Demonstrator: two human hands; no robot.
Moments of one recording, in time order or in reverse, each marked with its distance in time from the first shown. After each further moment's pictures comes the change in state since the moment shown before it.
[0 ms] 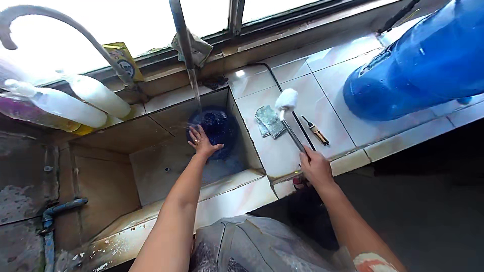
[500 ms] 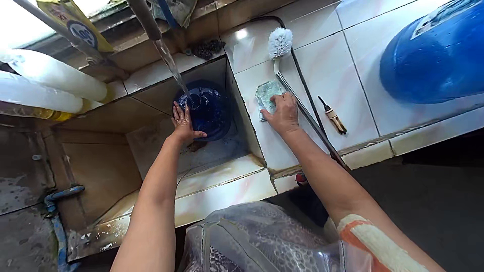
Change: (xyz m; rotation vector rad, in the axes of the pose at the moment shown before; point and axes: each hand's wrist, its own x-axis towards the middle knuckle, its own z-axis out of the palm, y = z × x) left_hand 0.029 -0.029 -0.055 0.177 -0.268 0.070; right_hand 0.149 -0.070 0.082 -0.023 -0.047 -0.202
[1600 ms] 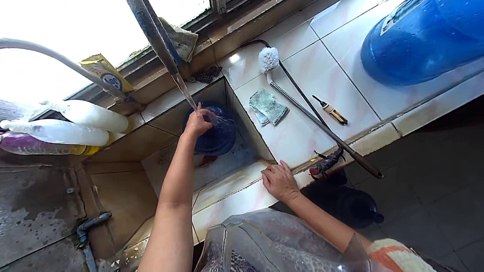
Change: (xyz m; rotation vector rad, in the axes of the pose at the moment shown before) left_hand 0.028 0.062 -0.070 -0.136 0.017 0.297; right_hand -0.218 -0.021 0.073 -0.079 -0.073 -0.203
